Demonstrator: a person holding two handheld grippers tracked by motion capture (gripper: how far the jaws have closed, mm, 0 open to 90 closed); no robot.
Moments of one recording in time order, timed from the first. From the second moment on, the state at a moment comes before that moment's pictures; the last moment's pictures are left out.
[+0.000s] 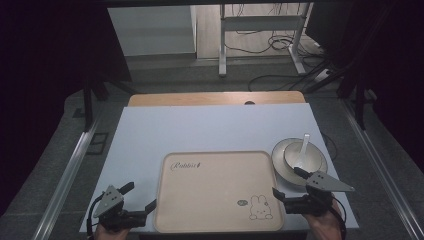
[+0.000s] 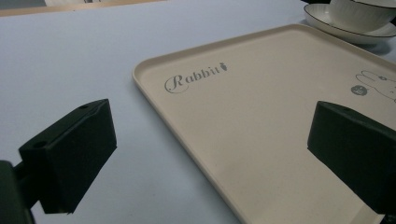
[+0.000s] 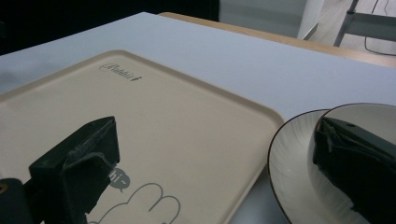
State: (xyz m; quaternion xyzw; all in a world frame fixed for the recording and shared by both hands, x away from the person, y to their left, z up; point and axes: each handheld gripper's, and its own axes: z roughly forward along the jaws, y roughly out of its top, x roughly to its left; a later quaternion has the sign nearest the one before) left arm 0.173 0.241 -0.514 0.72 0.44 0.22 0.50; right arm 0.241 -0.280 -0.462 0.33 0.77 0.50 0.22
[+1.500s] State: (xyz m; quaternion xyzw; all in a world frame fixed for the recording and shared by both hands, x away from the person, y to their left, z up) left arm 0.175 0.239 -0.514 0.72 0.43 0.22 0.49; right arm 0.275 -0.301 -0.430 0.39 0.76 0.47 0.25
